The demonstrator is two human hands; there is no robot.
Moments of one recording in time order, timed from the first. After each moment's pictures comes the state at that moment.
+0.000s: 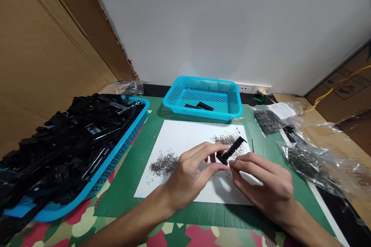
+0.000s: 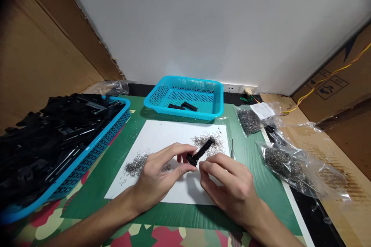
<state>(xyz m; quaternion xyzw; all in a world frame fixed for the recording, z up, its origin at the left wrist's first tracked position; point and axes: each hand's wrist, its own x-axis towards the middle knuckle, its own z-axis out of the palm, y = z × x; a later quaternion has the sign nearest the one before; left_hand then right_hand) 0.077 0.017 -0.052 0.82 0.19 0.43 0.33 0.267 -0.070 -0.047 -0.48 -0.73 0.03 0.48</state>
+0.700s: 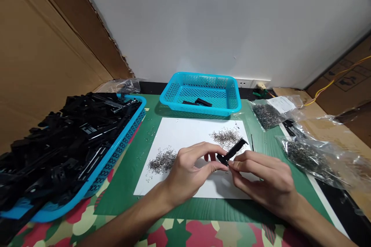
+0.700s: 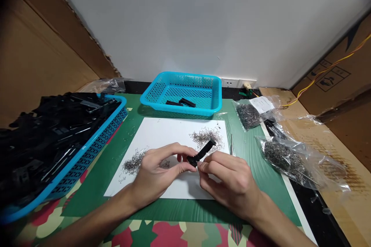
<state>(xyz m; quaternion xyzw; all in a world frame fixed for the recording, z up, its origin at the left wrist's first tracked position) 0.080 0.016 -0.051 0.80 0.23 0.41 0.39 0.274 -0.070 -0.048 -0.44 -0.76 0.06 0.47</state>
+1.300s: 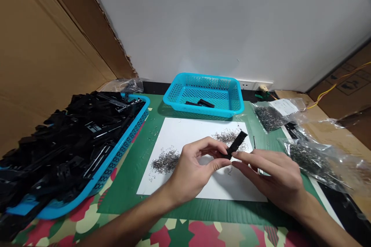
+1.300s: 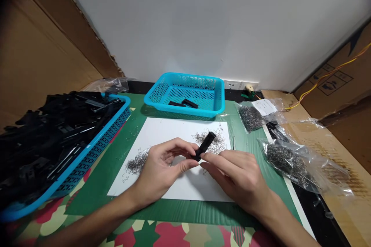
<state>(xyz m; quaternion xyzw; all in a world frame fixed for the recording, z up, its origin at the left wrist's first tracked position) 0.085 0.015 -0.042 0.67 0.28 0.39 0.58 0.288 -0.068 -0.048 -0.47 -0.78 -0.03 0.42</state>
